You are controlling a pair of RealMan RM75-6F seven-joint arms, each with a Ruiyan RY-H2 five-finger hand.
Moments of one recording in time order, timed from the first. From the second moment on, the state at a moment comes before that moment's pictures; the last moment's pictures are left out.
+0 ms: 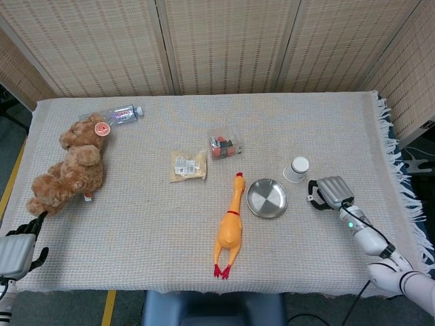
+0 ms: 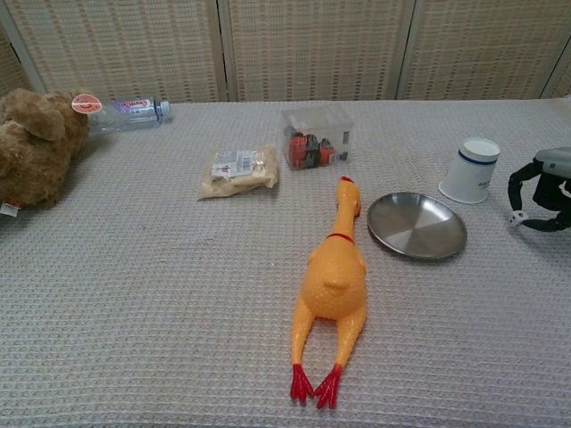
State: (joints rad) left arm -0.13 -1.11 -0.02 -1.66 1.30 1.34 0.36; right arm 0.60 -1.47 0.04 -0.95 -1.44 0.82 0.29
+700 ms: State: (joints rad) left arm -0.13 -1.11 -0.02 -1.66 1.29 1.33 0.35; right arm 0.62 -1.45 0.05 -1.10 -1.53 0.96 0.41
